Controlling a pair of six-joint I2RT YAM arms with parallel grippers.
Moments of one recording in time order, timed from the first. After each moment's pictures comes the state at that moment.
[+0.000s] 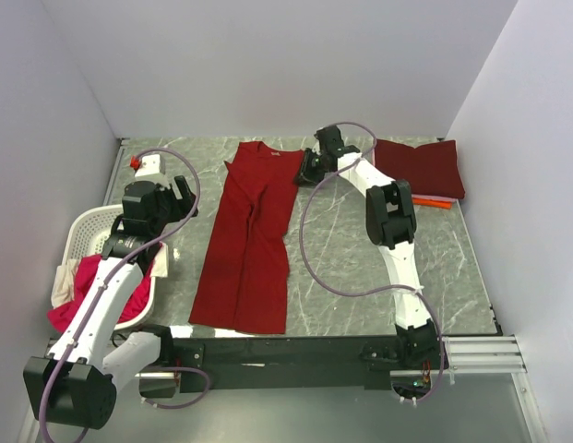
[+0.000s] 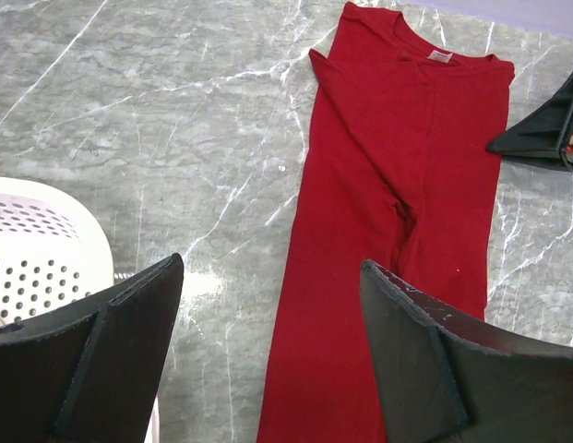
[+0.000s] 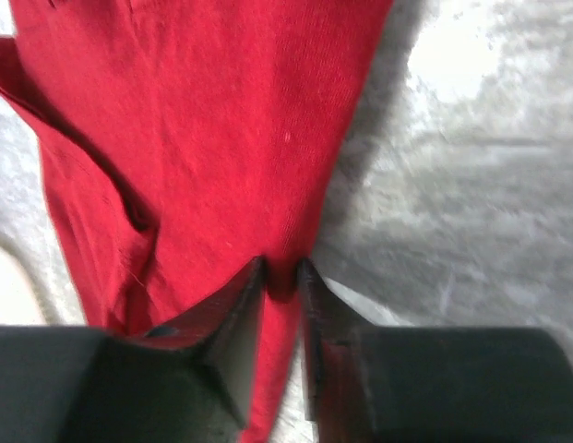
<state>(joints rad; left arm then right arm) -0.14 0.96 0.82 -0.23 -0.09 -0.27 0.32 2.49 2.08 -0.50 -0.38 0.59</state>
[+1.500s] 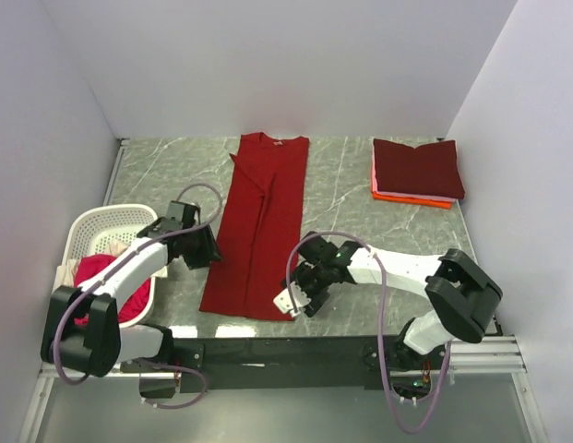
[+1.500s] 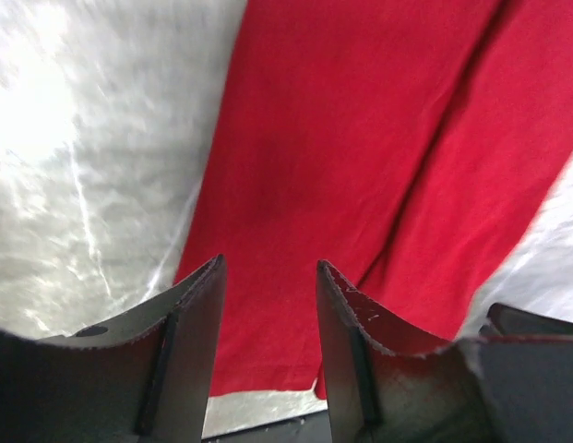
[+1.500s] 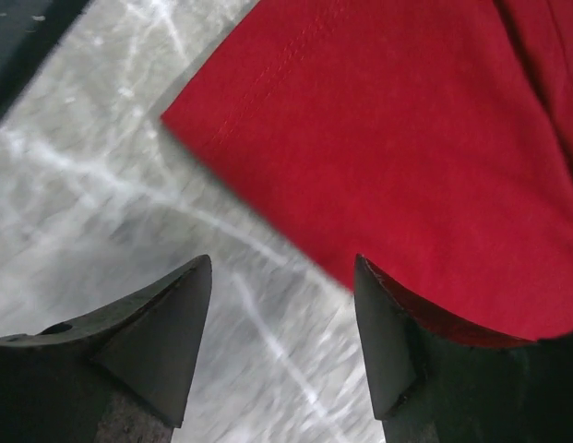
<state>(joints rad) -0.24 1.25 0.72 -0.51 0.16 -0.60 0.88 1.48 0.81 -0.52 -0.48 -1.41</state>
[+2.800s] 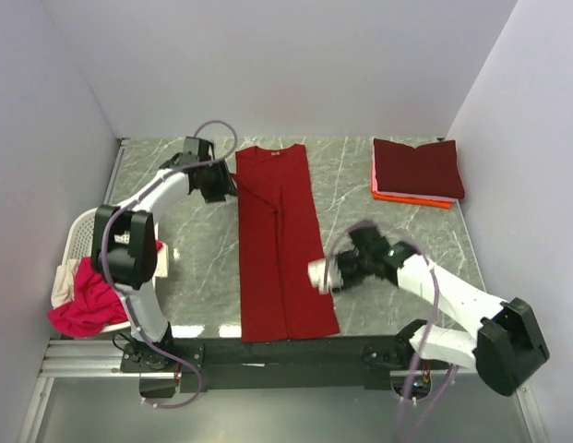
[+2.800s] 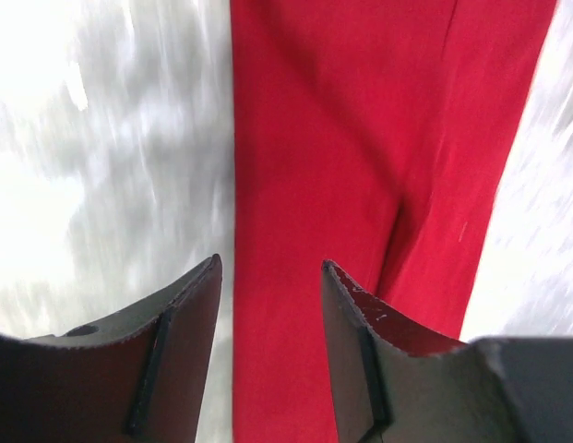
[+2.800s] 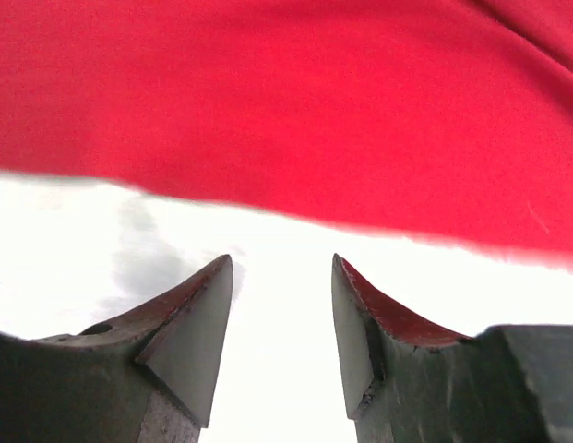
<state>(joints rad) -0.23 1.79 1.33 -0.48 0.20 -0.54 0.65 1.11 0.62 -0.62 -0.39 -1.38</state>
